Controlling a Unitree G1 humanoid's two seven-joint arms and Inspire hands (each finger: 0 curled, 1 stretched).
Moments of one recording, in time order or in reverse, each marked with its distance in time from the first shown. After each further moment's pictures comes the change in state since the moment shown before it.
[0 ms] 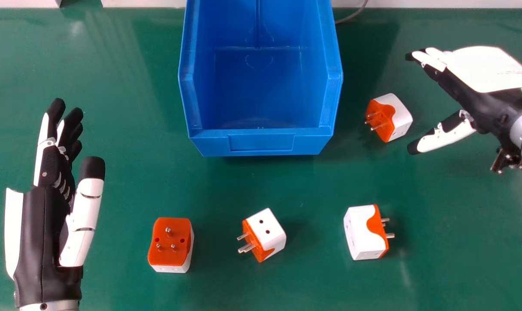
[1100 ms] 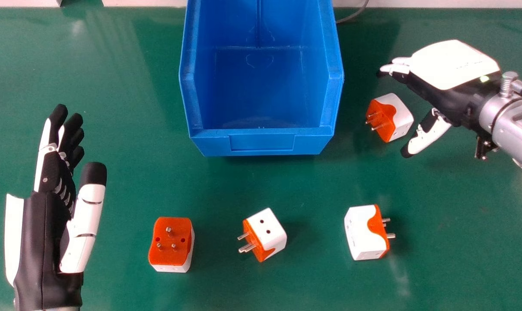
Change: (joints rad) left arm 0.042 -0.009 -0.005 -0.043 0.009 0.019 0.002; right arm -0.202 0.048 0.184 0.227 -0.145 -0.074 -0.062
